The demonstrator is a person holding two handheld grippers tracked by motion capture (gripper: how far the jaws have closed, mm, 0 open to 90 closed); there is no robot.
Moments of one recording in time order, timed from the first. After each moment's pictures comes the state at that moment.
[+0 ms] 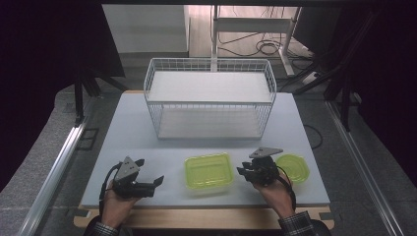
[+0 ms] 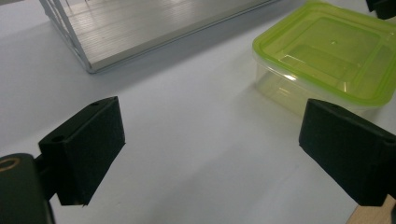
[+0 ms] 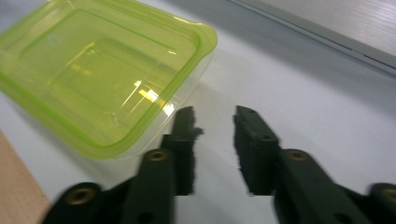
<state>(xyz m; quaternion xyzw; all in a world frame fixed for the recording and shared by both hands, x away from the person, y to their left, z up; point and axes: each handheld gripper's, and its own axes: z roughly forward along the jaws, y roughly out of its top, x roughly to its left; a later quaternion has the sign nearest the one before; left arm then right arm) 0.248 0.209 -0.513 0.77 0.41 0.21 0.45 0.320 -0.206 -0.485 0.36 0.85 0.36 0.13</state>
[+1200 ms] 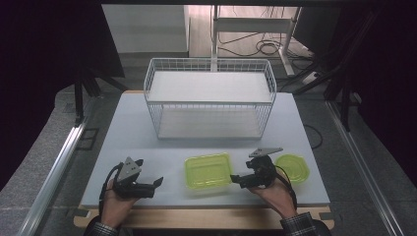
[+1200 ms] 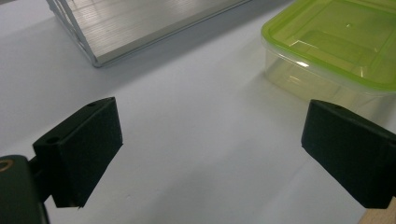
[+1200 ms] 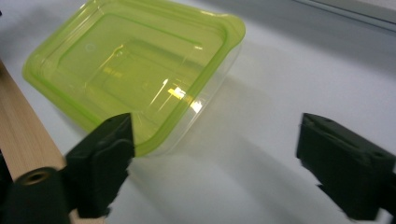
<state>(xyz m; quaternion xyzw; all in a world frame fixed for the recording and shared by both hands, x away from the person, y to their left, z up) 0.249 0.207 -0.516 0.78 0.40 0.22 0.43 0.324 -0.203 -0.490 0.38 0.84 0.38 0.05</state>
